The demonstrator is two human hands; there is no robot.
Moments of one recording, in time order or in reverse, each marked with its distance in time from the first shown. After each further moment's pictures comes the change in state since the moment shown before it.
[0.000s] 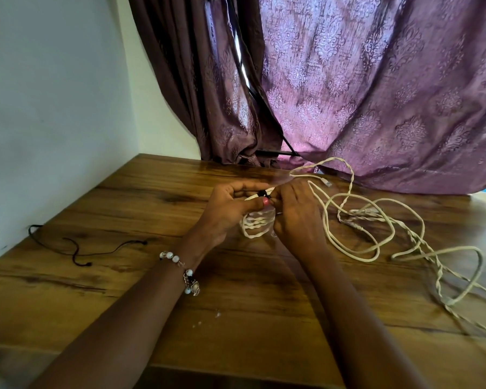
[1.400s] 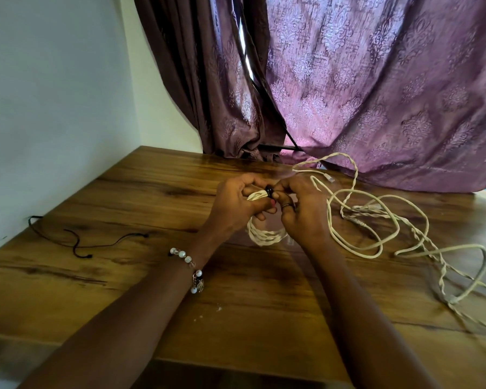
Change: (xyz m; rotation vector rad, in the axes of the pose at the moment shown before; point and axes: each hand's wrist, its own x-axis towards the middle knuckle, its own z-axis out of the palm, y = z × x) left_hand -0.005 -0.002 0.007 0.137 -0.031 0.141; right_hand 0.003 0.006 -0.004 0.311 -0.032 0.165
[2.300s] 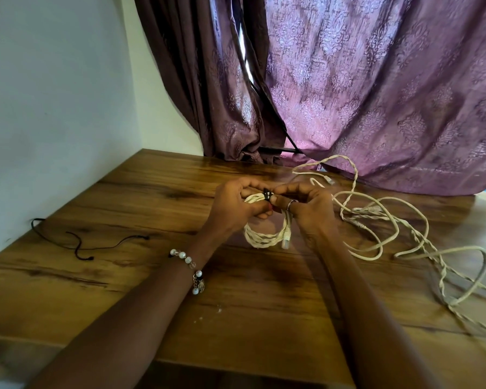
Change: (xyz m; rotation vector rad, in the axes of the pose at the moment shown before) left_hand 0.005 -0.010 -0.003 0.031 0.024 -0.024; right_hand 0.004 0.005 -0.003 0.729 -0.064 0.568
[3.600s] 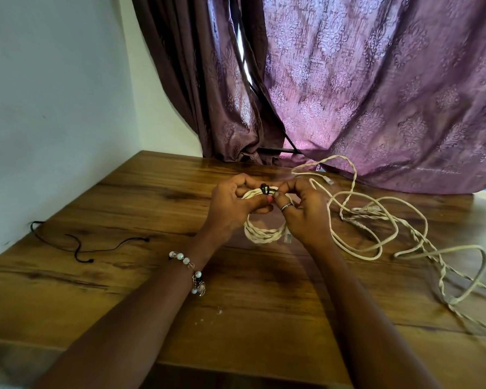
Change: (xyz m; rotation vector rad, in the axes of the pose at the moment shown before) left_hand 0.000 0.003 0.002 -0.158 0.081 -0.011; right_hand 0.001 0.010 0.002 -0.445 0.024 -0.394
